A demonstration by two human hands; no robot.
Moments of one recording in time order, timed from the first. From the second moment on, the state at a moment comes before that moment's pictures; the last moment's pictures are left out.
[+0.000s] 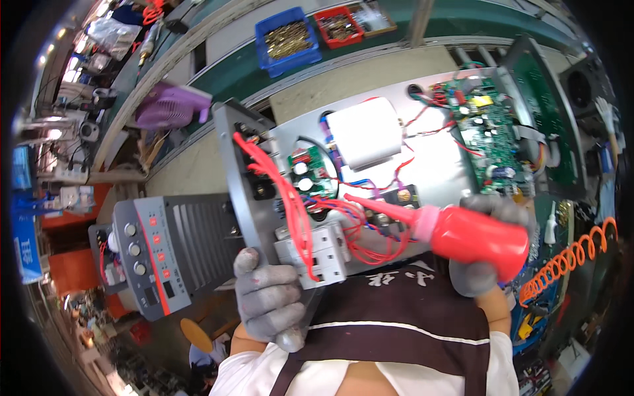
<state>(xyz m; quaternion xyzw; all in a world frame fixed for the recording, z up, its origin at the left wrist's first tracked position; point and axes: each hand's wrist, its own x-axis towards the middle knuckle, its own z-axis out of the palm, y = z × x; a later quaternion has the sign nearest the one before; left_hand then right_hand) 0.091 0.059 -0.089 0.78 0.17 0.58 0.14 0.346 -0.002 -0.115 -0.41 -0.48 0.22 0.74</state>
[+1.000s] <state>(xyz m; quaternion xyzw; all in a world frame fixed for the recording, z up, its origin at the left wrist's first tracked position) 0.082 0.089 -0.106 0.87 0.03 0.48 0.11 0.339 -0.034 -0.117 -0.60 -0.67 -0.34 0.27</state>
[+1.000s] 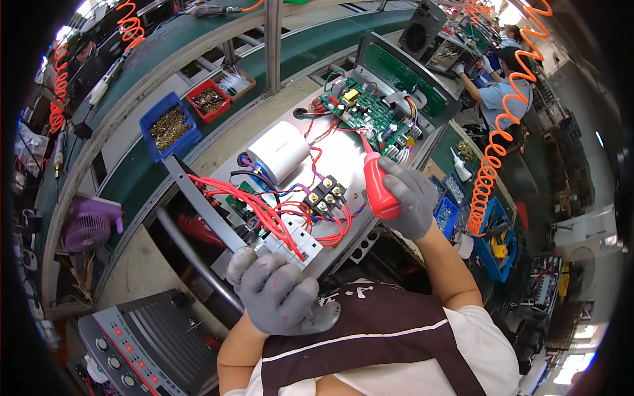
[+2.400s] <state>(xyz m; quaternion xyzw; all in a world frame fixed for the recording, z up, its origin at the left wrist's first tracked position) 0.086 0.075 -0.092 0.85 0.08 0.52 0.09 0.336 -0.049 -0.129 -0.59 -0.65 -0.36 0.33</state>
